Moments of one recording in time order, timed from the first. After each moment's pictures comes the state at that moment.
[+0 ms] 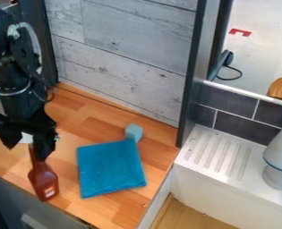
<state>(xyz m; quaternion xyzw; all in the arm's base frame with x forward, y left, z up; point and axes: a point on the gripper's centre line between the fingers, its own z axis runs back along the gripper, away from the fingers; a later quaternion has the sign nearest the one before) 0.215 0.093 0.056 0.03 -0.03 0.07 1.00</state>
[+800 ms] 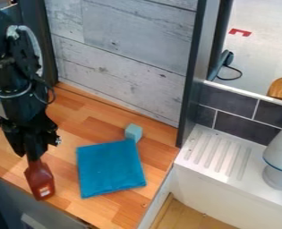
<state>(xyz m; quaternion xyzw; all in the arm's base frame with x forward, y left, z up) 0.213 0.085 0.057 0.01 -0.03 0.06 1.00</state>
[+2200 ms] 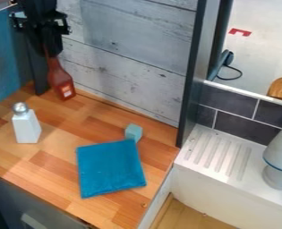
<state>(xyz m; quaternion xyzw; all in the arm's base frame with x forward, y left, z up) 0.344 0.163 0.131 -0.04 -0.07 0.09 0.99</state>
